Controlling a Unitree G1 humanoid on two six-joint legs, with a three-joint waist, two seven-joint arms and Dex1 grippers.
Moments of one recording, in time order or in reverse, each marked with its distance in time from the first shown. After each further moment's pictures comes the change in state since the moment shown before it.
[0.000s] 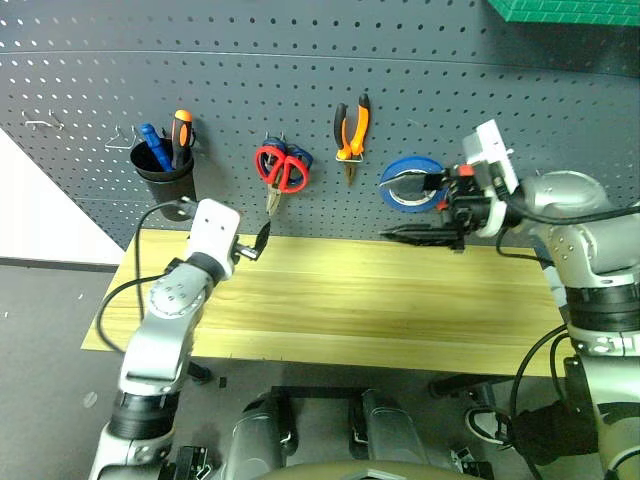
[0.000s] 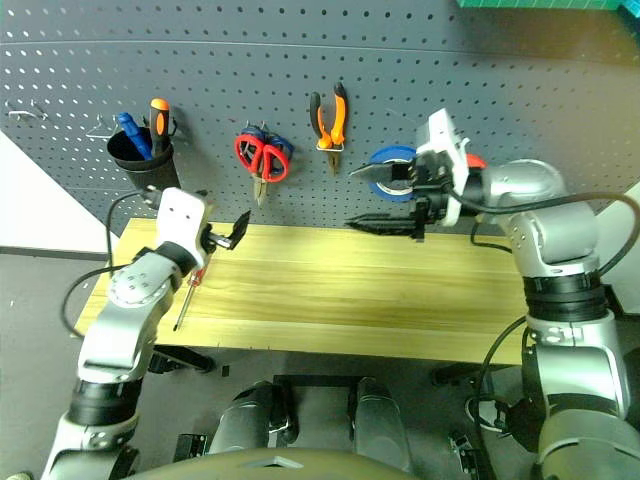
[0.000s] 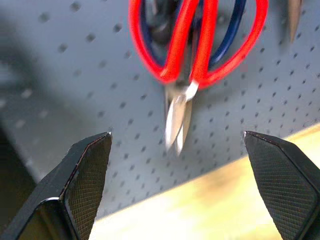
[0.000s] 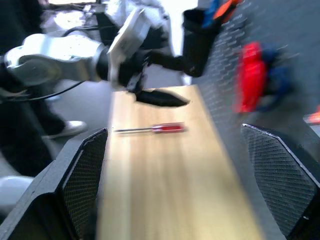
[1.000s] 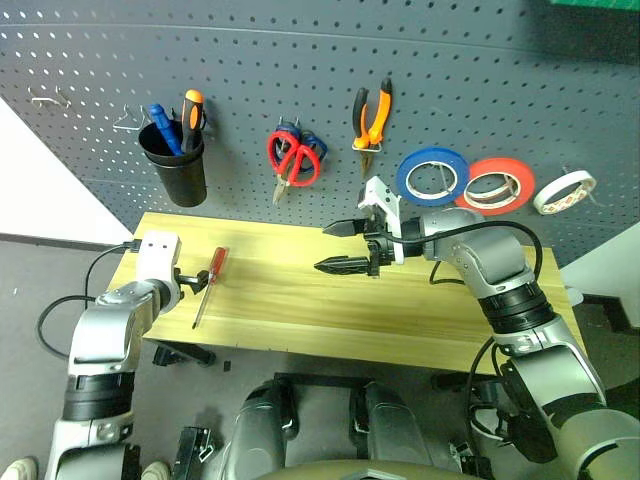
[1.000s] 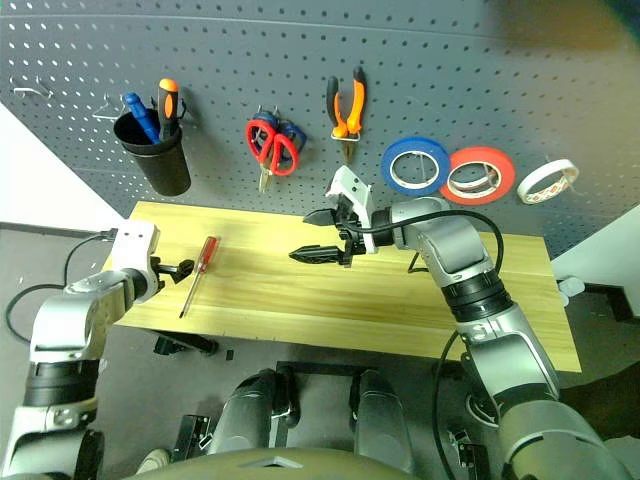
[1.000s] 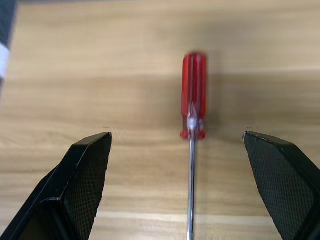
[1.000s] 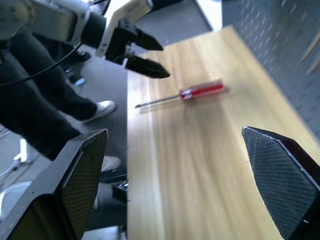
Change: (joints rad) left arm -0.142 0.136 0.154 0.339 -0.129 0.511 0.053; right arm -0.060 0.220 0.240 0.173 -0.186 0.054 -0.173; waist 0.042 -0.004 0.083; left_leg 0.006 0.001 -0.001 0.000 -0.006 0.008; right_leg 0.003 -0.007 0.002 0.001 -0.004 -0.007
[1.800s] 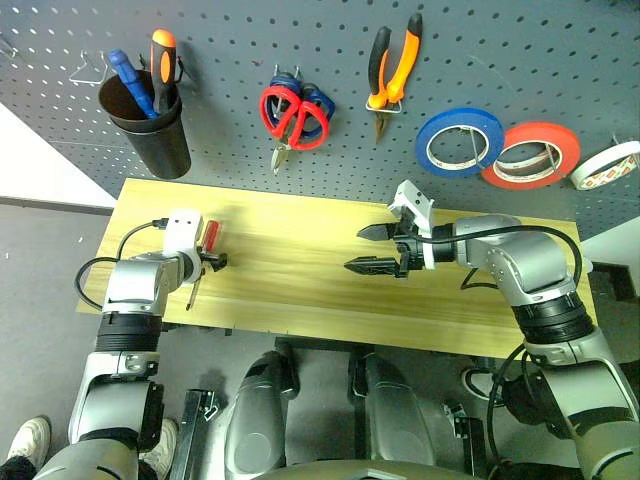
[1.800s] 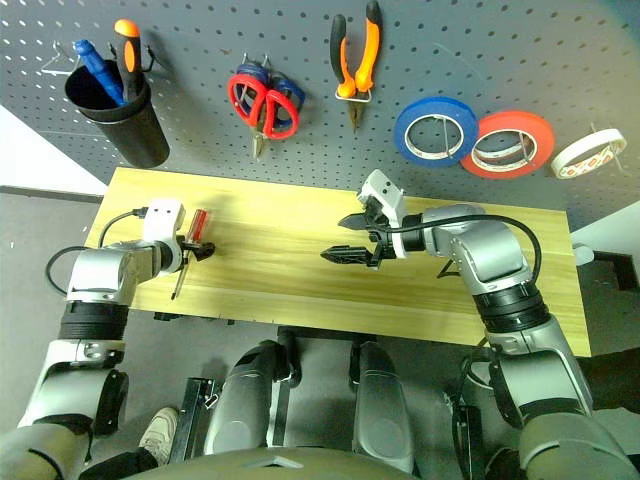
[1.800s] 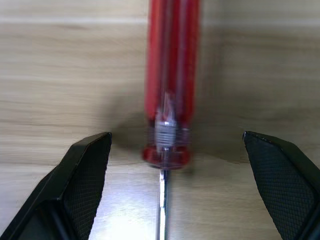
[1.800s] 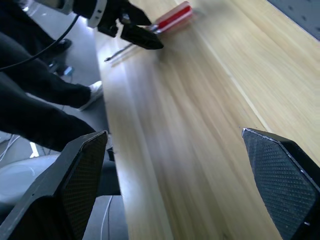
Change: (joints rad) left arm -0.275 -0.013 -0.112 0.370 0.032 -0.045 -0.021; right arm 0.080 -0.122 -0.083 -0.124 0.014 0.148 -0.065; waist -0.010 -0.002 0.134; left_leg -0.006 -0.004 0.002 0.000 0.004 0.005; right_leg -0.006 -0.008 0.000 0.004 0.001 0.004
